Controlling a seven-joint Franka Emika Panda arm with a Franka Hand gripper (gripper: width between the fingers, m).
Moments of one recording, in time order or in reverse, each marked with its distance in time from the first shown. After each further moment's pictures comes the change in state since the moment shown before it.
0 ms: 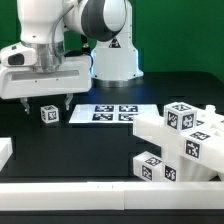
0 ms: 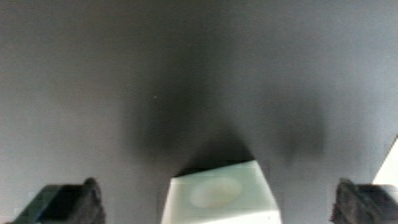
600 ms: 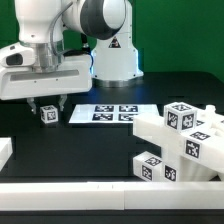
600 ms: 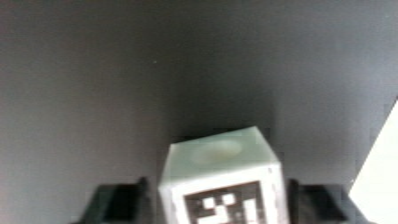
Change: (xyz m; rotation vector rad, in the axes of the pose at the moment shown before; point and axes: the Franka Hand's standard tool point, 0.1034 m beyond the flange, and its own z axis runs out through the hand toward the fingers) arm 0.007 0.002 -0.002 0.002 0.005 0.002
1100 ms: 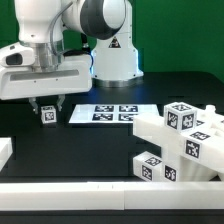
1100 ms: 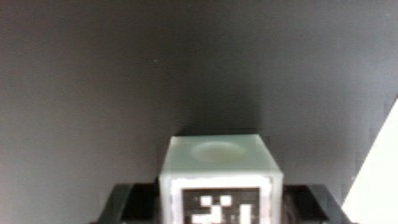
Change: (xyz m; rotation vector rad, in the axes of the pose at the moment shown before) arm 0.033 -0.008 -0.011 0.022 0.000 0.128
